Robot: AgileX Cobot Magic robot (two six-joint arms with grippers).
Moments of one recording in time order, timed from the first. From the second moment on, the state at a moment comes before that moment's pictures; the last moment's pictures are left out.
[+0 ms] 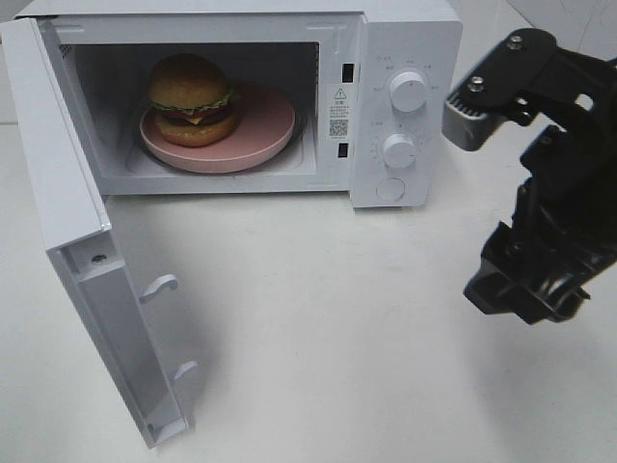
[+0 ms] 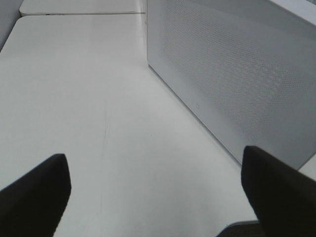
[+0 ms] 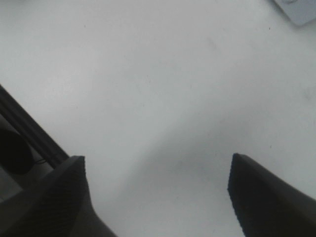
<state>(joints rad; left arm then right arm) 0.04 -0.01 -0.52 -0.15 1.09 0.10 0.64 1.18 -0.84 -0.09 0.84 -0.16</state>
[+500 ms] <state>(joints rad) 0.04 -0.01 -0.52 -0.15 1.09 0.10 0.64 0.93 -0.72 -0.11 0.97 -0.04</state>
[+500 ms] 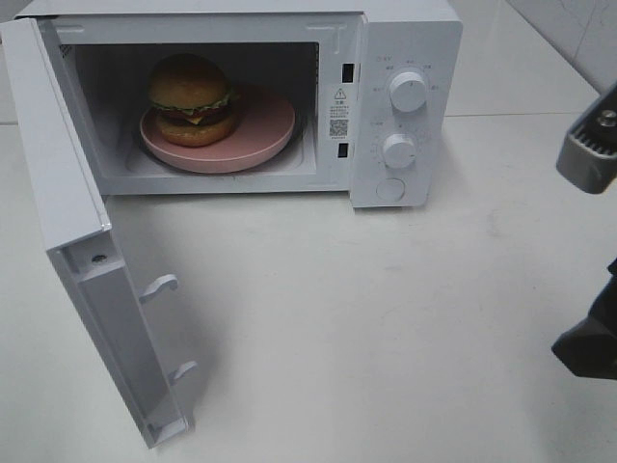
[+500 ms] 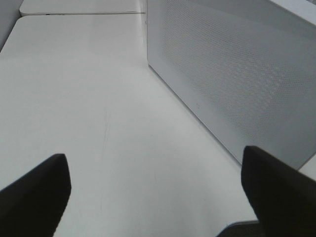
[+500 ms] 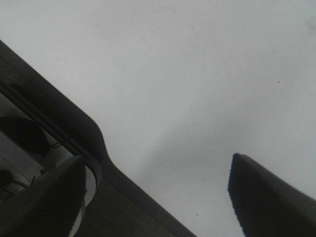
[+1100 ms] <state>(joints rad) 0.04 -0.01 -0.52 -0.15 1.09 0.10 0.44 0.52 -0.55 -0.13 0.98 0.03</state>
